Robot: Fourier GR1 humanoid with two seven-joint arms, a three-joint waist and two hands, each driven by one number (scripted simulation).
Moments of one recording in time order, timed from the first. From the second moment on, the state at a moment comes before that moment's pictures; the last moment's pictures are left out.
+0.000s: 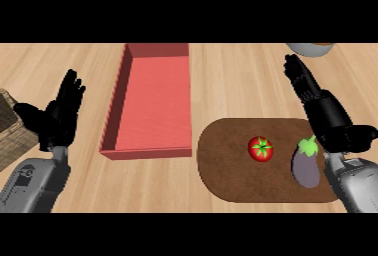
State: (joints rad) left arm -0.30 0.34 -0.05 -1.29 0.27 0.27 -0.02; right arm -0.32 -0.41 0.20 -1.62 -0.12 -0.11 0.06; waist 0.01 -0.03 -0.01
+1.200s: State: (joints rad) left arm -0.12 0.31 -0.09 -1.60 0.31 0.27 0.14; right arm 0.31 -0.70 -0.08 -1.88 0.04 -0.19 0.22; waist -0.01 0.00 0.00
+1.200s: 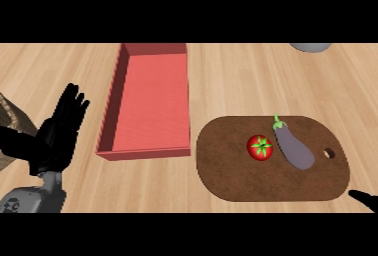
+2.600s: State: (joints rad) left arm -0.10 0.24 -0.04 -1.66 0.24 0.21 0.19; right arm -0.13 -0.54 0.16 -2.06 0.09 0.04 0.98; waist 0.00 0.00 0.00
